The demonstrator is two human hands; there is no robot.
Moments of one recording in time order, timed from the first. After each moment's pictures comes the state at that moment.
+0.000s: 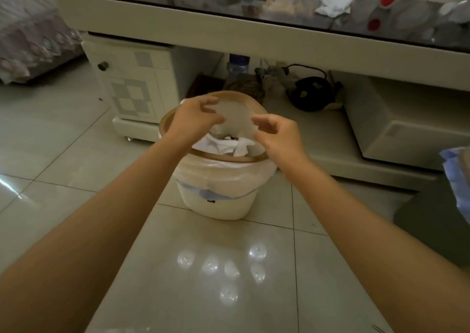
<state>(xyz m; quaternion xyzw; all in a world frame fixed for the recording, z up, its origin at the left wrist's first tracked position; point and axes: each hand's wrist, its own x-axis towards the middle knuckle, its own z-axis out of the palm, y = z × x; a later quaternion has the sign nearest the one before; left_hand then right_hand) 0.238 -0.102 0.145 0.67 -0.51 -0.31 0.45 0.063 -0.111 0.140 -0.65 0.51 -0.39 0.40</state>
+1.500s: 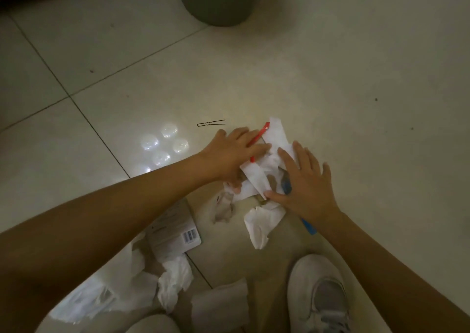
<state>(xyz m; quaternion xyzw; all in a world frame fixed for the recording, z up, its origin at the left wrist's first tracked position) -0.185 0.095 -0.111 0.08 -0.97 -0.15 -0.17 -0.308 0.274 -0.096 -0.49 0.84 0.12 0.18</state>
